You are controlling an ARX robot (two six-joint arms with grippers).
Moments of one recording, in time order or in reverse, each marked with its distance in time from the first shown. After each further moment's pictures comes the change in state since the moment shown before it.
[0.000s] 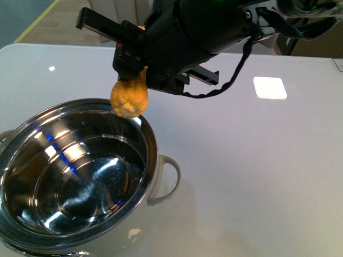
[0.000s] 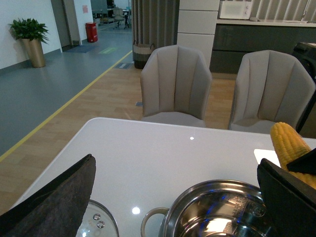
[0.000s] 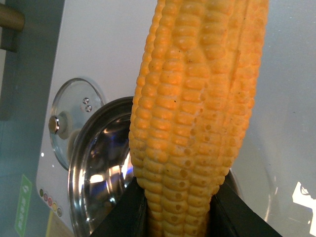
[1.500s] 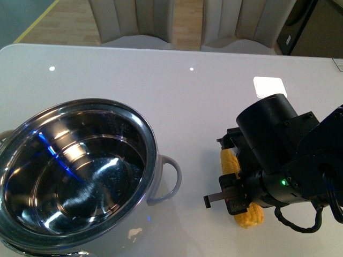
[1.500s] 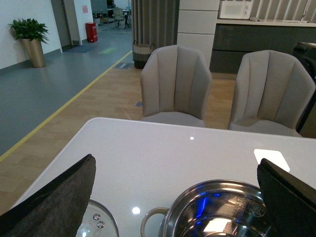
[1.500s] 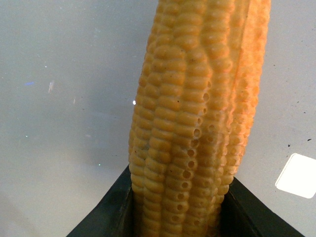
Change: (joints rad) left arm 0.000 0.000 0.000 0.000 0.000 0.000; right arm -0.168 0.229 -0.405 0.165 0.311 -0.446
